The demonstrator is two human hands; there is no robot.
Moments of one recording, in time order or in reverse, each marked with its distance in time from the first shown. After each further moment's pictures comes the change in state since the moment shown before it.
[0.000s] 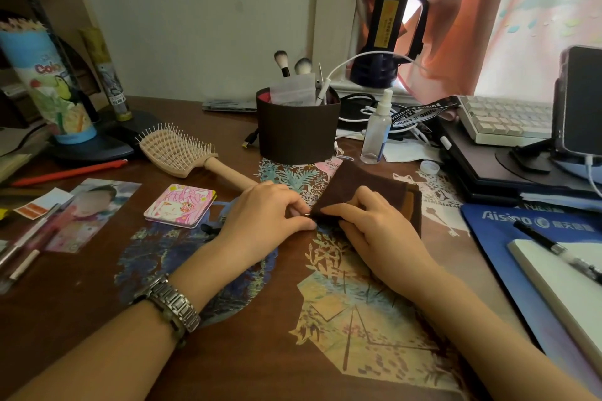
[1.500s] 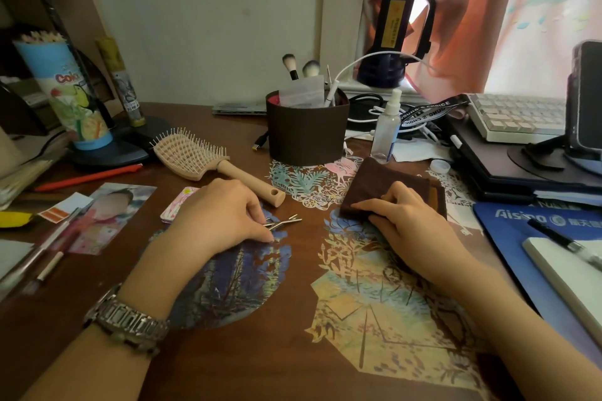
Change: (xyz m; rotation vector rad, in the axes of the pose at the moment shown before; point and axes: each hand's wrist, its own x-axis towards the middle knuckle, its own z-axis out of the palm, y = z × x) left_hand -0.016 -0.012 -0.062 0.206 -0.257 -0.383; right_hand -0.003 0.022 -0.008 -0.049 -0.048 0.109
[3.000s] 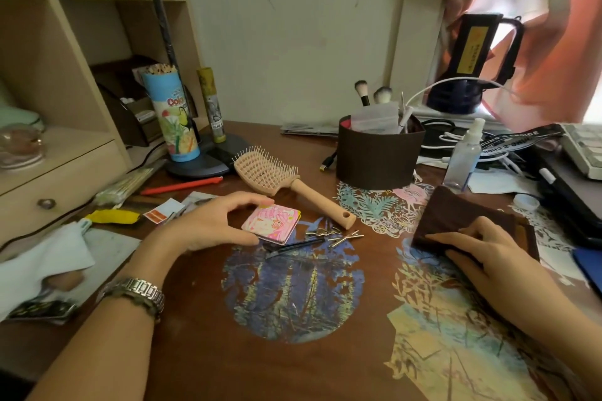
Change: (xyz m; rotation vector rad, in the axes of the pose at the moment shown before) left_hand 0.005 -0.138 -0.017 -0.429 -0.116 0.127; right_hand -0.001 0.006 0.004 0.074 0.006 -0.030
